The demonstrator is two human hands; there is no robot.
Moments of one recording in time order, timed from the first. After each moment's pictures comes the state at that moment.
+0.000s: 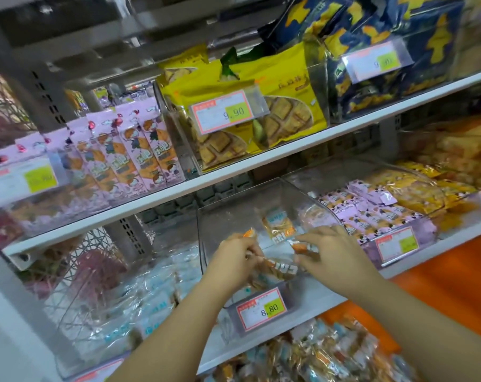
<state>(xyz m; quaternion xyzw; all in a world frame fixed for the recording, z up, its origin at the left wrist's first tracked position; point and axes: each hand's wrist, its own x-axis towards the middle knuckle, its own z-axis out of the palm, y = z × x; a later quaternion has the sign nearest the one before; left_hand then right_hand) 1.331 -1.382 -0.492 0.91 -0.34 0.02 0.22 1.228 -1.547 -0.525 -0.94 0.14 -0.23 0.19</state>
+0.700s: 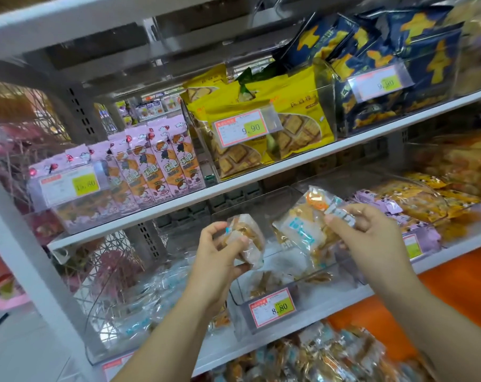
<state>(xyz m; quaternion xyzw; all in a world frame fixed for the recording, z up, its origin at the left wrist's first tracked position) 1.281 -1.344 -0.452 0.65 -0.17 -0.08 0.74 1.182 -1.530 -0.472 -0.63 0.13 -0.41 0.65</state>
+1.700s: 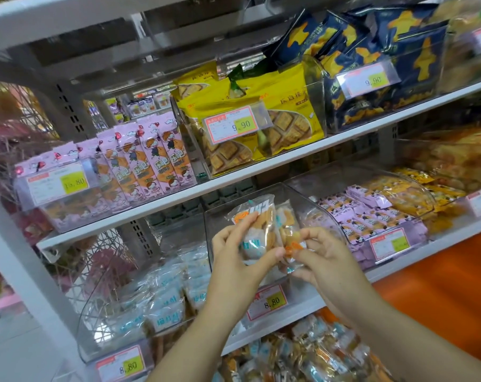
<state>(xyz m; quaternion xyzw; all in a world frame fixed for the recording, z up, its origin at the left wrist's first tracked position) 1.246 -1.357 -0.462 0.79 -0.34 0.03 0.50 1.178 -1.484 -0.481 -0.56 0.07 -0.23 0.79</state>
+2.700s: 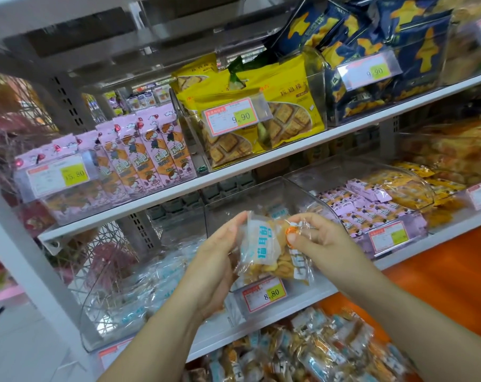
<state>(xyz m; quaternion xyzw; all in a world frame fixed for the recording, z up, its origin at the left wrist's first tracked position) 1.256 -1.339 -0.449 0.66 -0.22 -0.21 0.68 1.178 -1.502 -0.480 -0.66 0.01 -0.21 0.73</state>
